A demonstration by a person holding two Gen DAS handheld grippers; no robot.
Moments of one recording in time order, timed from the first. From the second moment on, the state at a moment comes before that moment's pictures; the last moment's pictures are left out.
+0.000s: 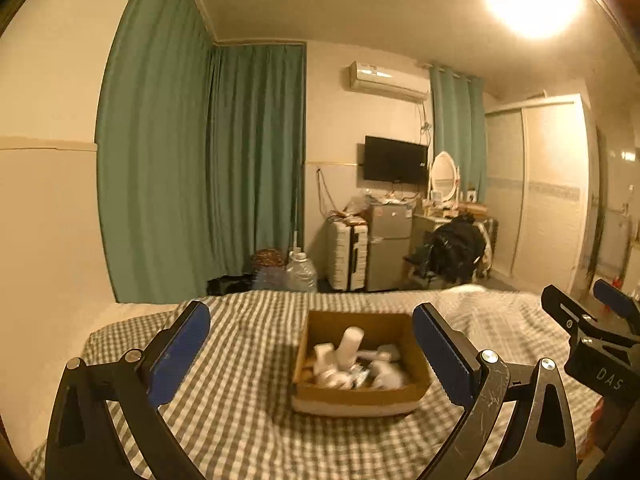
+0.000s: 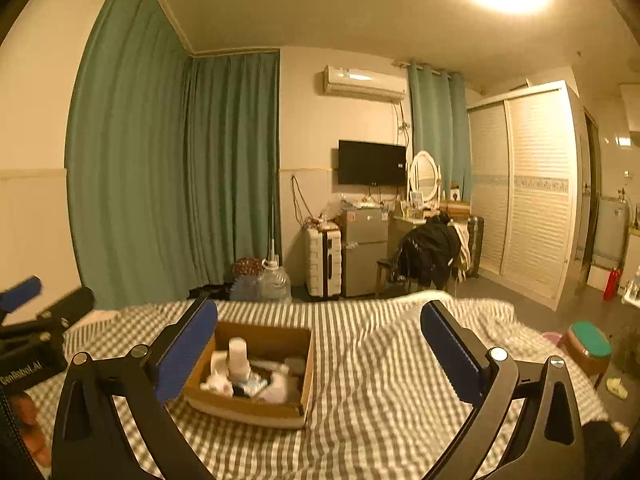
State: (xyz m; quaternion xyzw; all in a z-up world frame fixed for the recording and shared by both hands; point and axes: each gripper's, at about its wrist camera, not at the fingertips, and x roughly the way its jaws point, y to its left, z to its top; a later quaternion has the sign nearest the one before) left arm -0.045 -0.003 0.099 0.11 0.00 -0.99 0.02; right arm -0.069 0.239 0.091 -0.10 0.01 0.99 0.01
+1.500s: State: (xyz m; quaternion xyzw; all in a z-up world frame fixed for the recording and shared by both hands) left arm -0.045 -0.011 -0.037 0.15 -0.02 -0.99 0.06; right arm -0.090 0.217 -0.055 -0.17 -0.04 0.98 0.05
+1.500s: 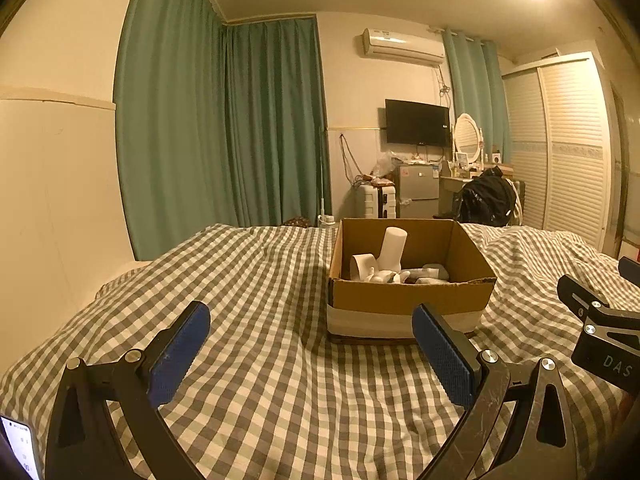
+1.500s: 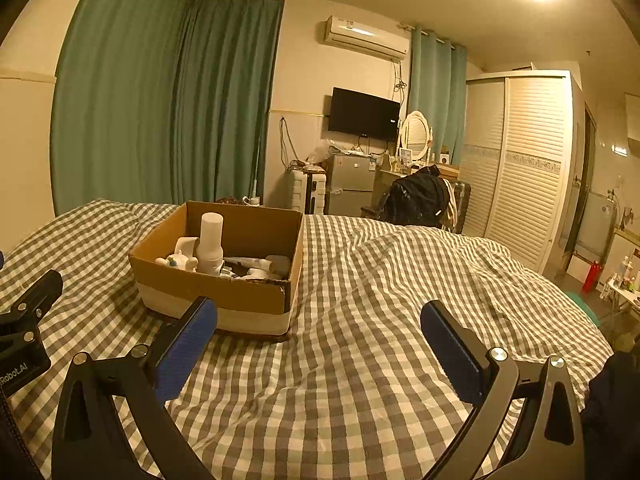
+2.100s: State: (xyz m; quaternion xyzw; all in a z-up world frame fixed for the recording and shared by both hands) left arm -0.047 -0.012 -0.038 0.16 -0.02 -0.99 0.06; right arm -0.092 0.213 -0.057 -0.18 -0.05 0.98 0.05
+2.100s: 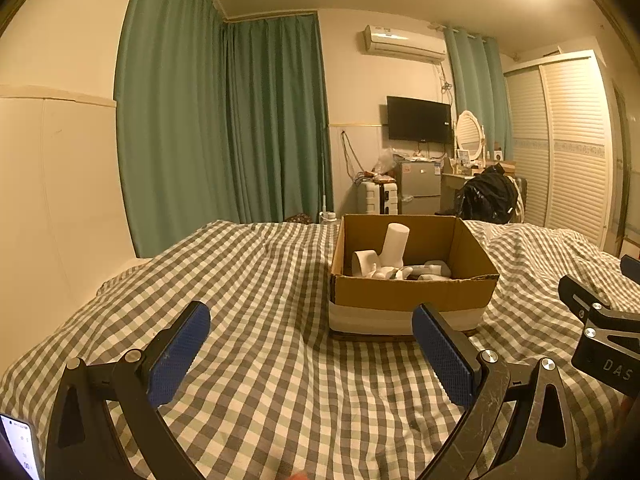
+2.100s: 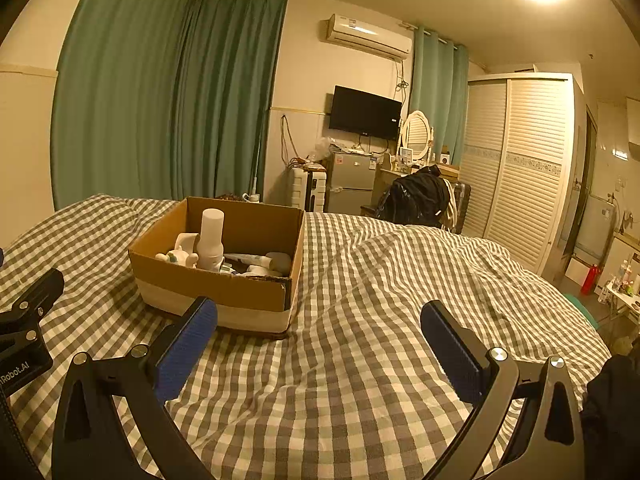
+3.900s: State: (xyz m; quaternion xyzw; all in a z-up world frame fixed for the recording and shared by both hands) left arm -0.045 -0.011 -0.039 0.16 -0.03 -0.99 0.07; right arm -0.091 0.216 -0.064 -0.19 -0.05 0.98 0.05
